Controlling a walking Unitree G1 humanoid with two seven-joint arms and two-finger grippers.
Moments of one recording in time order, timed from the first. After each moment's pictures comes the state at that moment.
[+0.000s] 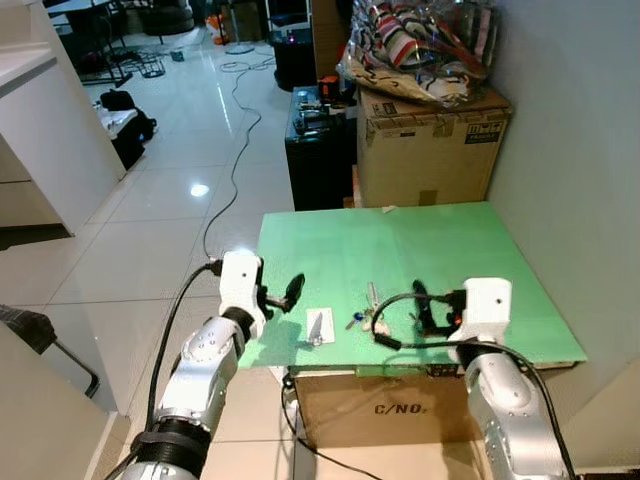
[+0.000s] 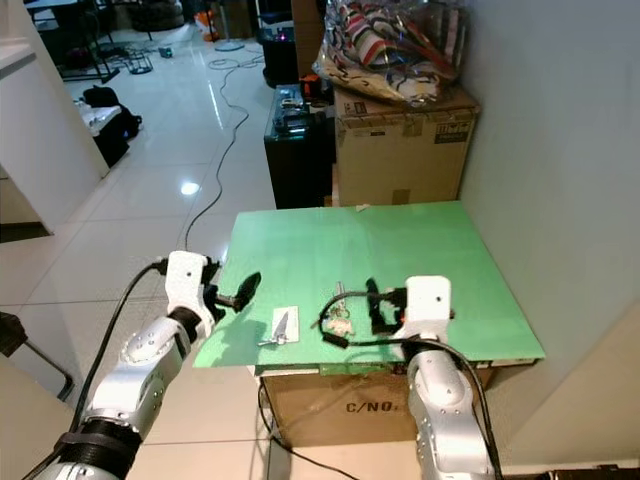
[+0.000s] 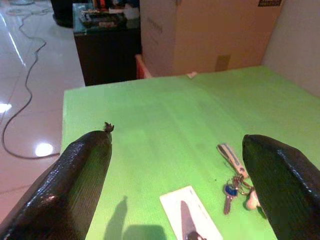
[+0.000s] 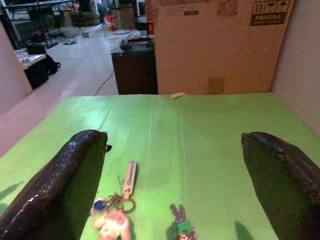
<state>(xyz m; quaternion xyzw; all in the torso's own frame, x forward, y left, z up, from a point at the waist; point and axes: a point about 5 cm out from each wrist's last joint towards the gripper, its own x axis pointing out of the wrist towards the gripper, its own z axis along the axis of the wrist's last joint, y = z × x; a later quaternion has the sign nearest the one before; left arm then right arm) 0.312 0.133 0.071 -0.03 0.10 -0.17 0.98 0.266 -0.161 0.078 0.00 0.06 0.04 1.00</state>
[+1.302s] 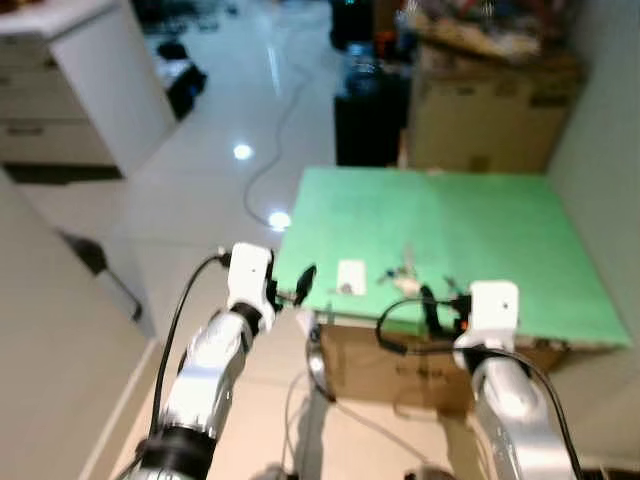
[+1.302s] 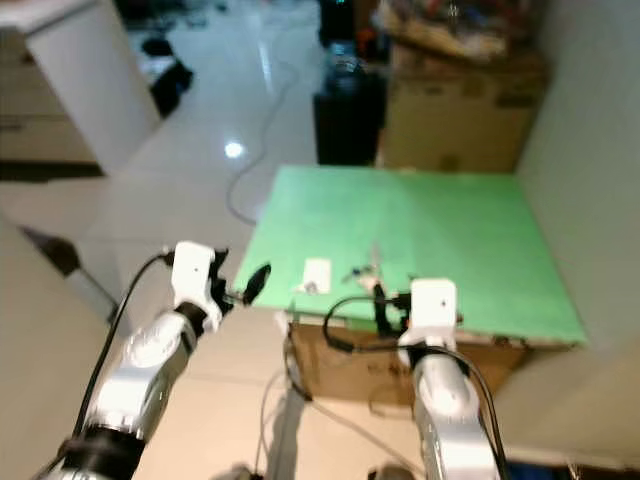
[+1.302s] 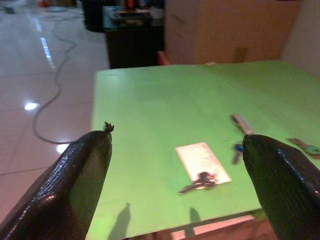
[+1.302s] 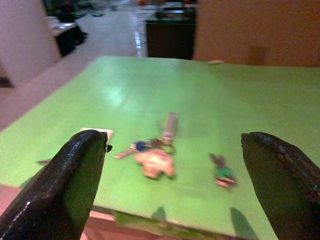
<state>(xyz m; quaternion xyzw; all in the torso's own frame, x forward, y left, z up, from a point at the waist) 0.308 0.120 0.089 -0.02 0.04 -0.20 0.98 0.259 -0.168 0.082 -0.02 0.06 0.01 1.00</state>
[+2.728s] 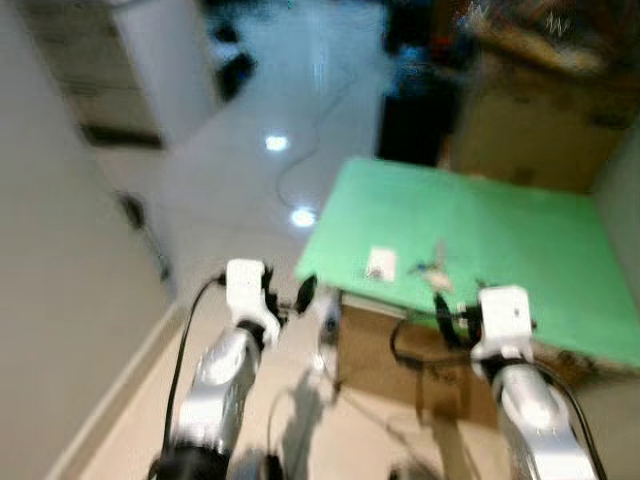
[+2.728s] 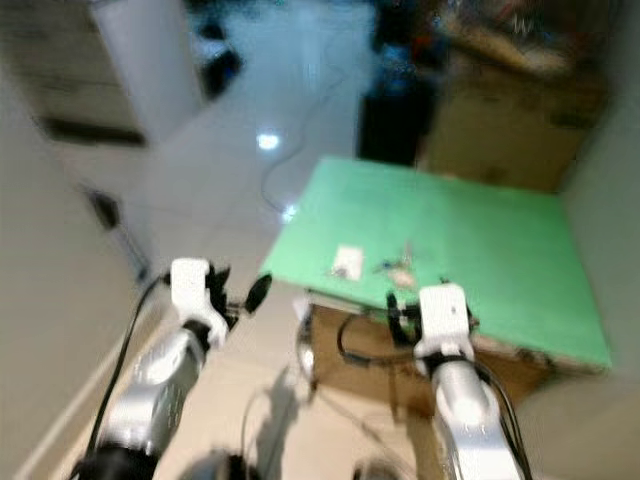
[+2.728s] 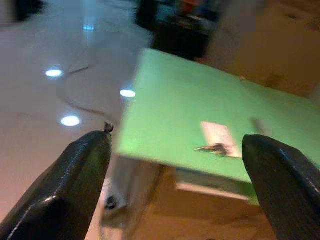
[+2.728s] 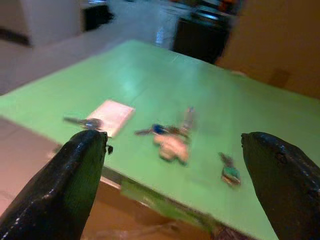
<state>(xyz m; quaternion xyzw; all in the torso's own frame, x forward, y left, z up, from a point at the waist) 0.293 0.117 0.067 -0.13 0.07 -0.16 0.98 0.253 -0.186 0.085 -0.09 0.07 0.02 0.99</state>
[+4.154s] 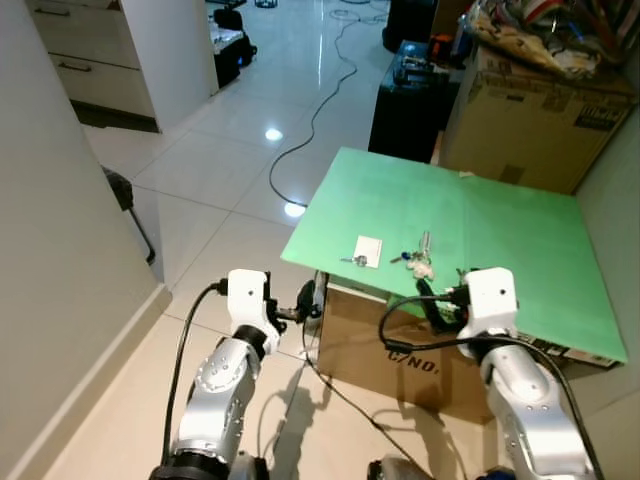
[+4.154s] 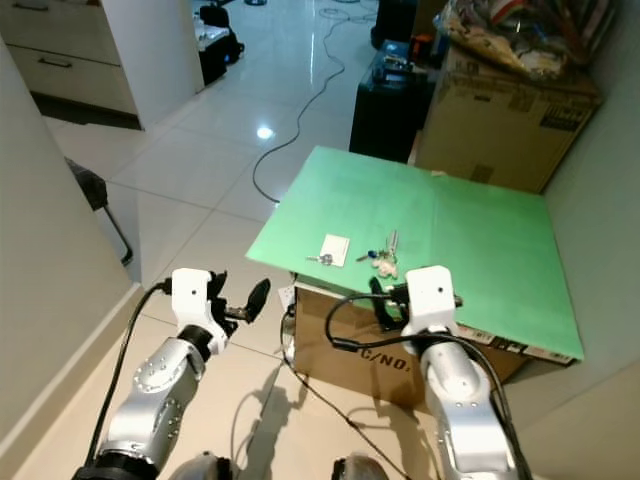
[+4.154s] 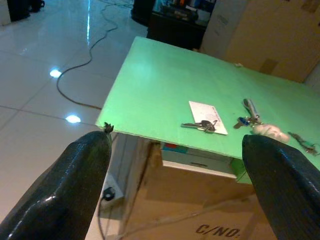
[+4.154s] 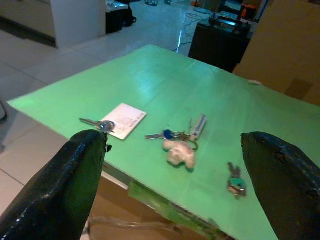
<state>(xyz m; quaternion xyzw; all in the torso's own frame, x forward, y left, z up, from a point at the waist) 0.289 0.111 0.065 -0.09 0.06 -0.16 0.98 0.267 -0.171 0.094 -0.07 0.06 0.07 0.99</state>
